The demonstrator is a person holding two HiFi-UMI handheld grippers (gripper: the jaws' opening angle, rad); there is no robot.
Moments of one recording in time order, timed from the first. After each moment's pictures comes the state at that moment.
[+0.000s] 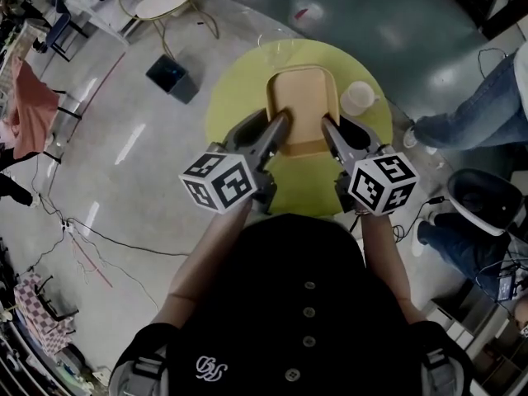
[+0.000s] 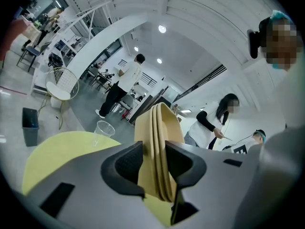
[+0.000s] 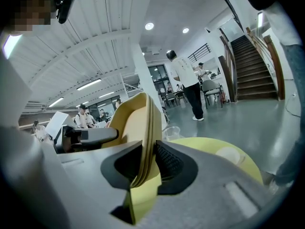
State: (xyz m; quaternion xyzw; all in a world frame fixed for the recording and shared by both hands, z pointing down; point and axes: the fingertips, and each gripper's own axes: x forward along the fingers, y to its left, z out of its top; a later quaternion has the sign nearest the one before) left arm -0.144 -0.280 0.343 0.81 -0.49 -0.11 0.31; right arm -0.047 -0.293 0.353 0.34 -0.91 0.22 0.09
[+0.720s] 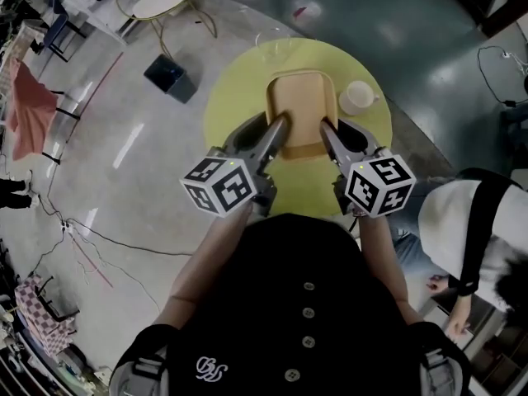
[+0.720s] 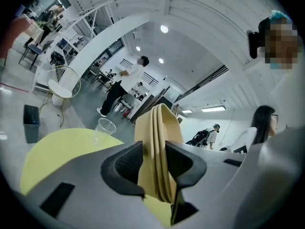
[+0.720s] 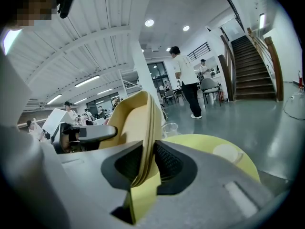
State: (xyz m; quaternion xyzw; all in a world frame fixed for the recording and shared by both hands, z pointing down) left arm -0.145 -0.281 0.349 0.80 -0.49 -0.12 0.32; right arm -0.048 -0.294 0.363 0.34 -0.91 0.22 0.11
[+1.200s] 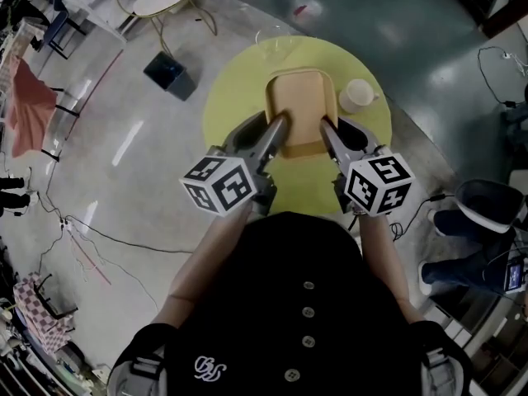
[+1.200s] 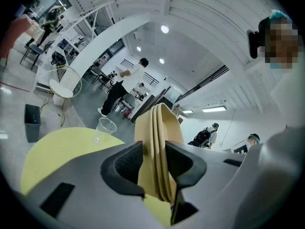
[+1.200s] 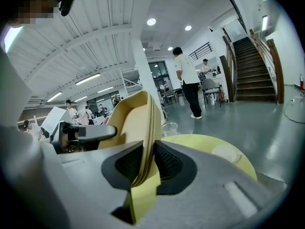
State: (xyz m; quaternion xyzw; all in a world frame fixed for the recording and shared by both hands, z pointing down) left arm -0.144 -0.280 0.351 0.80 -0.49 -0.12 0.32; right arm -0.048 -0.294 0.363 0.34 -0.91 0.21 0.12
